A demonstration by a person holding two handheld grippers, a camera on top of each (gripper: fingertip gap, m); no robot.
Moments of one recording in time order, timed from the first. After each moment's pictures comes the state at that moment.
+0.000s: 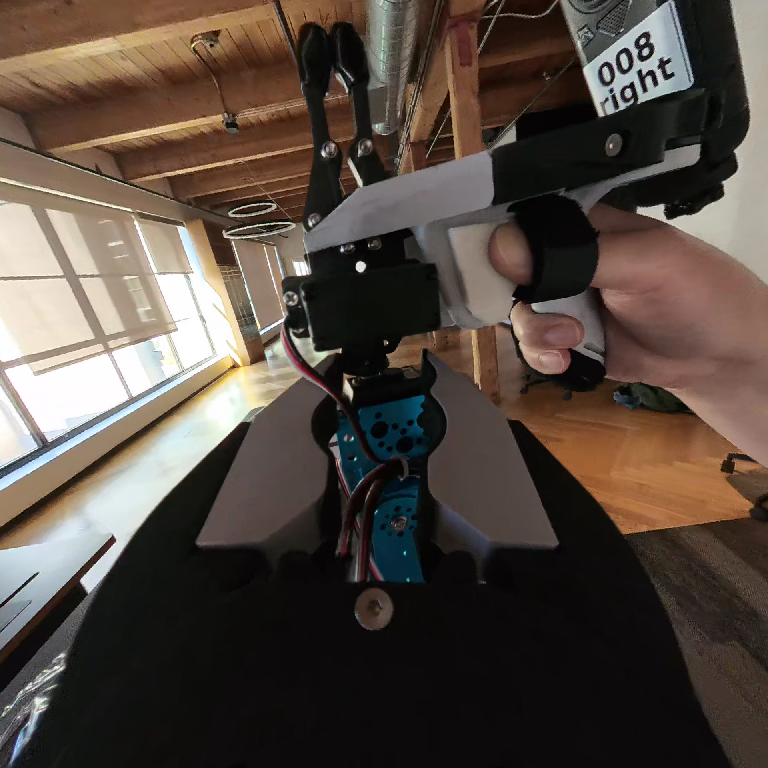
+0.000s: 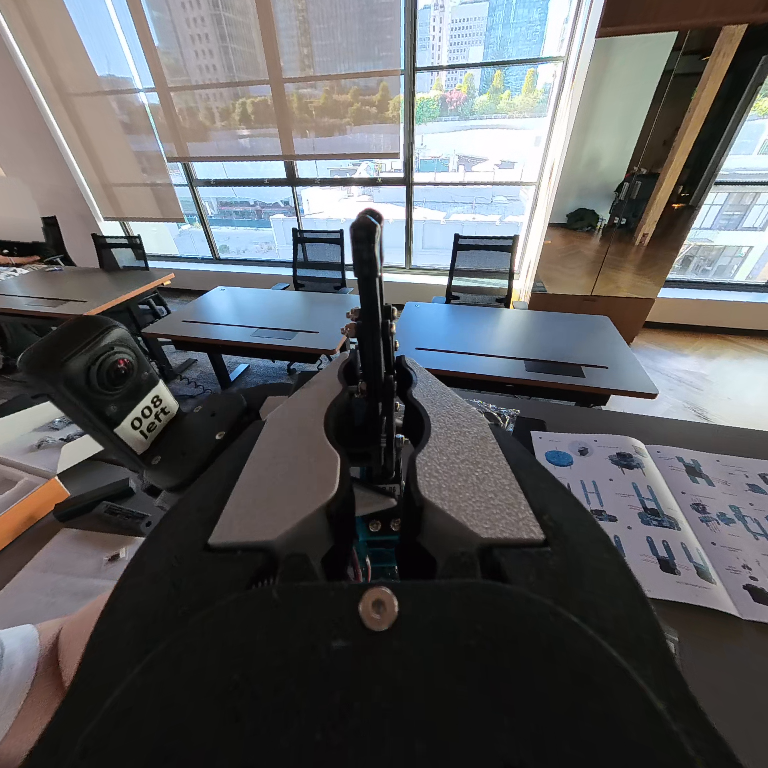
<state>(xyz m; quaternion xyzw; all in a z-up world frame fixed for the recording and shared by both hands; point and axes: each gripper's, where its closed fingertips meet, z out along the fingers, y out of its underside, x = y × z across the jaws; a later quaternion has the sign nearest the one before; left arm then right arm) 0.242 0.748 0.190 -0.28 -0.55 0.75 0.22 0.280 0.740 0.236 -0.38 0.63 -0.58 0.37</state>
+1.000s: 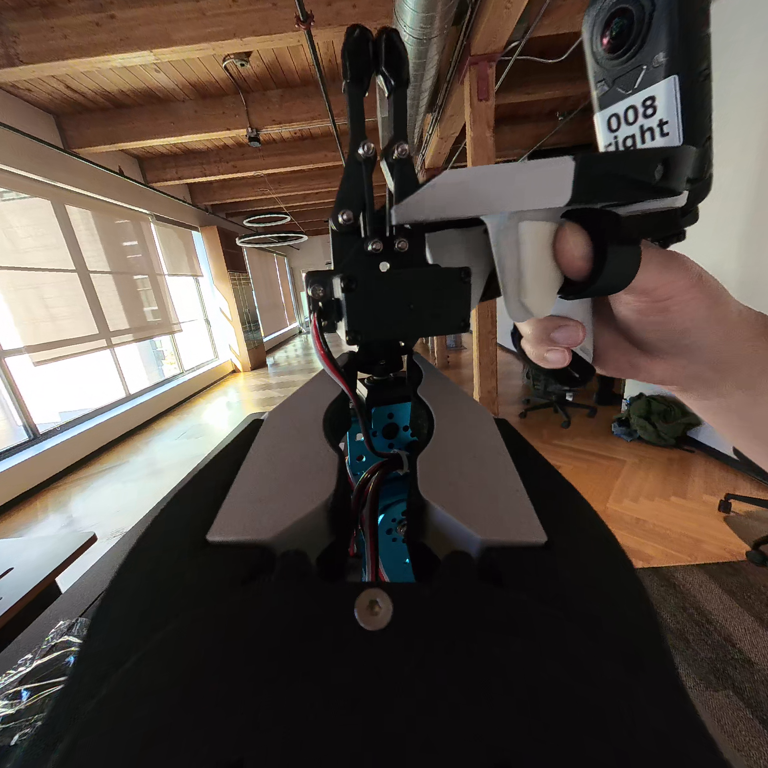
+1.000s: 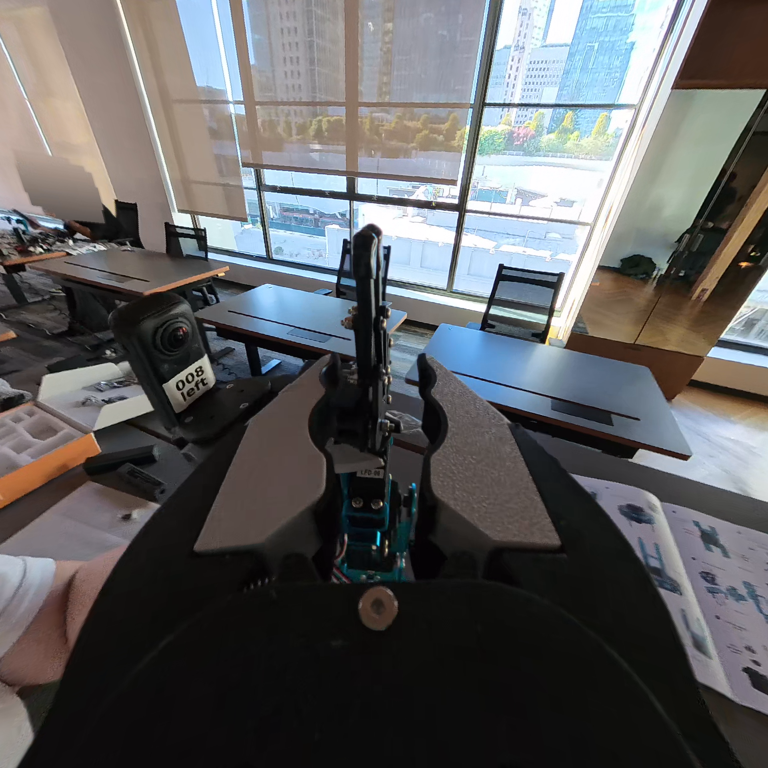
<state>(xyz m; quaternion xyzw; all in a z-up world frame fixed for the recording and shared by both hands) 0.247 0.742 0.192 -0.25 -0.55 0.76 0.25 0.263 0.747 0.246 -0.44 0.56 -0.58 0.40</state>
